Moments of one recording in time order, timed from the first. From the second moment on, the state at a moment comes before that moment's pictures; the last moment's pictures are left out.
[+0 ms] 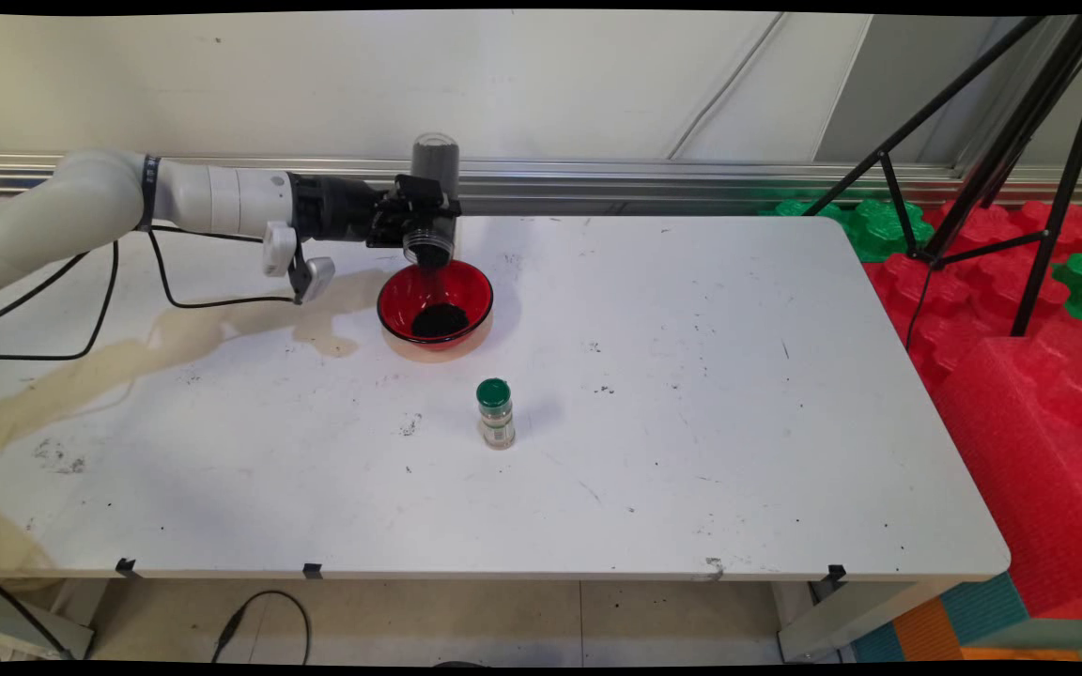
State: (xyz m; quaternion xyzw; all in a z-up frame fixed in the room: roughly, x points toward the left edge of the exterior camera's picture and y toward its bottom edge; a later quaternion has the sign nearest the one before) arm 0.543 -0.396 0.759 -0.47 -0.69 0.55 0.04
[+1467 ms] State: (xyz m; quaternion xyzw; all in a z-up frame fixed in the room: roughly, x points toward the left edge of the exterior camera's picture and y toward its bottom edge) arm 0.542 -0.399 0.757 -0.48 -0.68 0.55 0.03
